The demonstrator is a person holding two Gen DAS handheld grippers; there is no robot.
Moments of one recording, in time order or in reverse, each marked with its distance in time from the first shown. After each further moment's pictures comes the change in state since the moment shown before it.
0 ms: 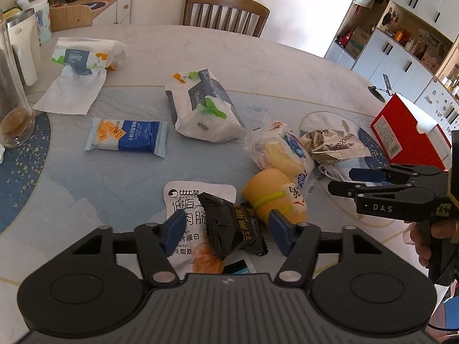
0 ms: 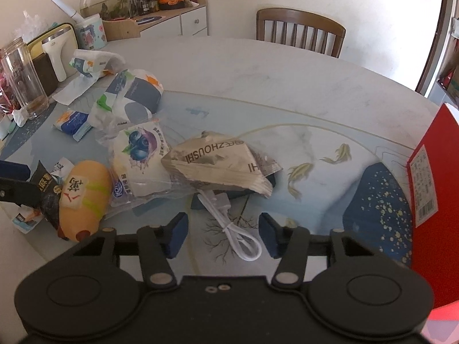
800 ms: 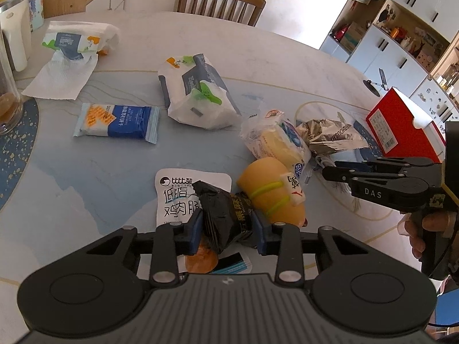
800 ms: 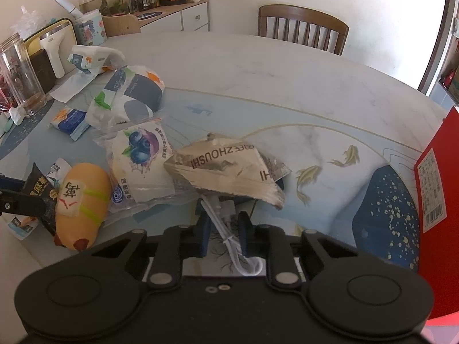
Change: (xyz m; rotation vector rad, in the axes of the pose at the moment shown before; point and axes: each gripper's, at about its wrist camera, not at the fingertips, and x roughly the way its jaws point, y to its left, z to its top) left arm 0.011 0.003 -0.003 -0.016 0.043 -0.045; right arm 0.009 0.005 0.006 -0.006 0.017 0.000
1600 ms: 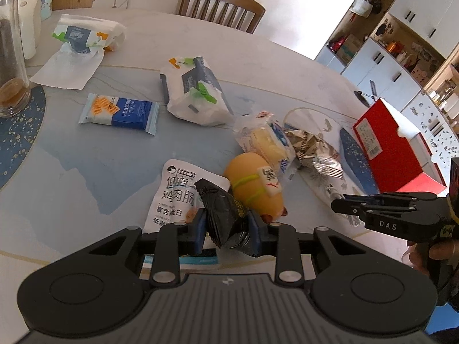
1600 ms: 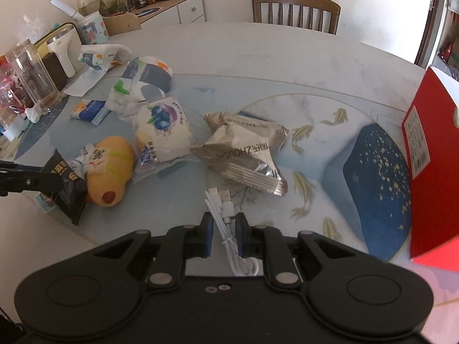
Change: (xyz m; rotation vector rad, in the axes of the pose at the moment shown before) left arm -0.025 -0.001 -0.015 -0.049 -0.027 -0.047; right arm -0.044 -0.002 -0.030 0.094 0.049 0.051
